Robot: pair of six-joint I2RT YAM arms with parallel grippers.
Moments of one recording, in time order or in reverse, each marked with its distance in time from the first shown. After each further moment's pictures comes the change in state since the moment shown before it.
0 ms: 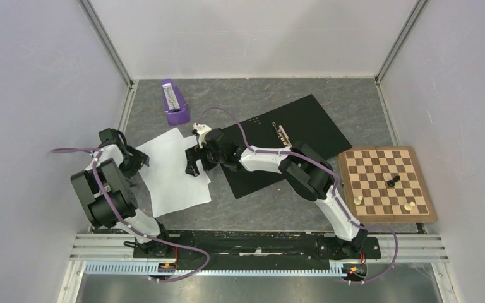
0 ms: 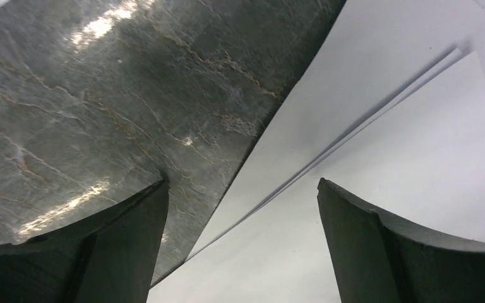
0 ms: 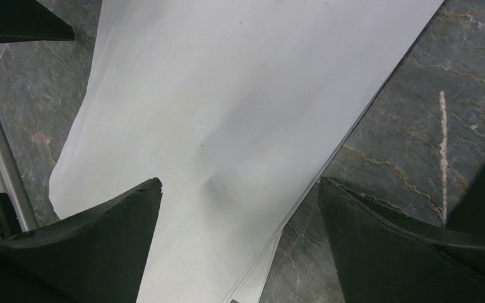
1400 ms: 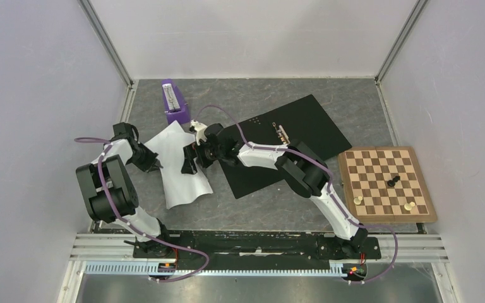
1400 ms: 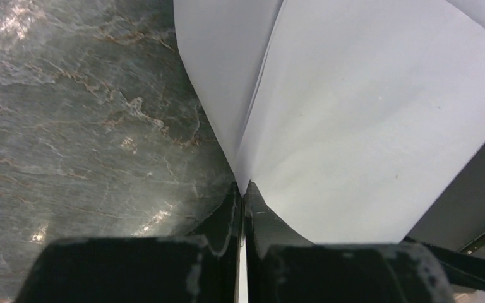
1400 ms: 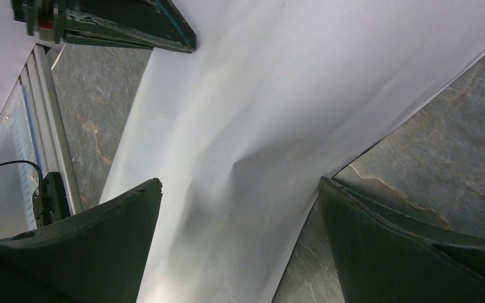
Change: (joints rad) left arm -0.127 0.049 0.024 -0.006 0.253 0.030; right arm -0.027 0.084 0.107 0.013 -0.199 0.033
